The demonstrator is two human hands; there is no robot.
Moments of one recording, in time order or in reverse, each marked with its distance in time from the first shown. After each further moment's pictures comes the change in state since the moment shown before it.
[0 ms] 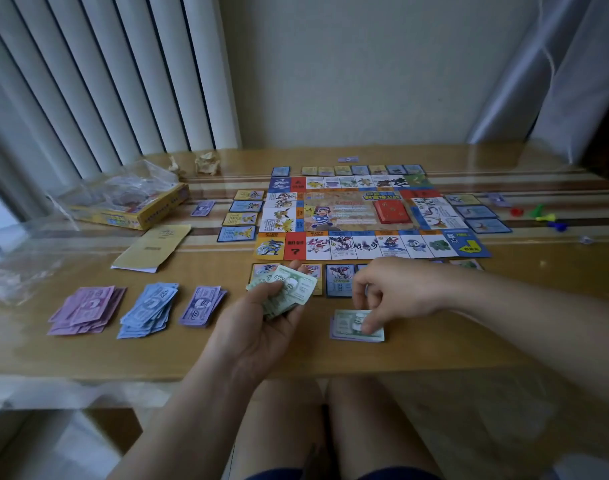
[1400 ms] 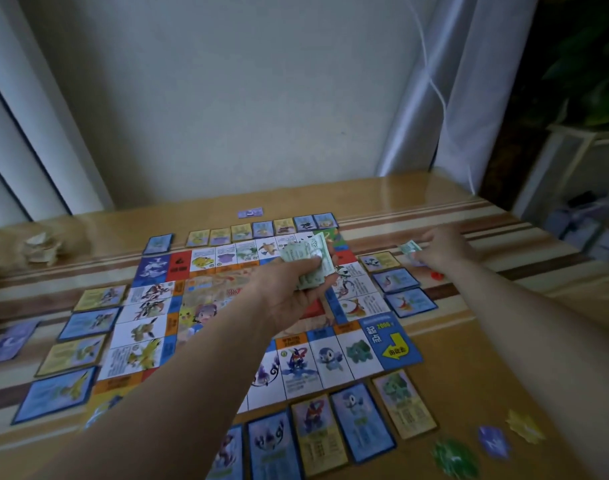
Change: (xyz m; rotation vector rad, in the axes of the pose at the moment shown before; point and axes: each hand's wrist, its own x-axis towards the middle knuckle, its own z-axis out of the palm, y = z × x) left_hand 0.206 -0.049 0.194 0.519 -0.129 -0.221; right_hand 0.066 0.299 -0.118 0.334 0.895 0.928
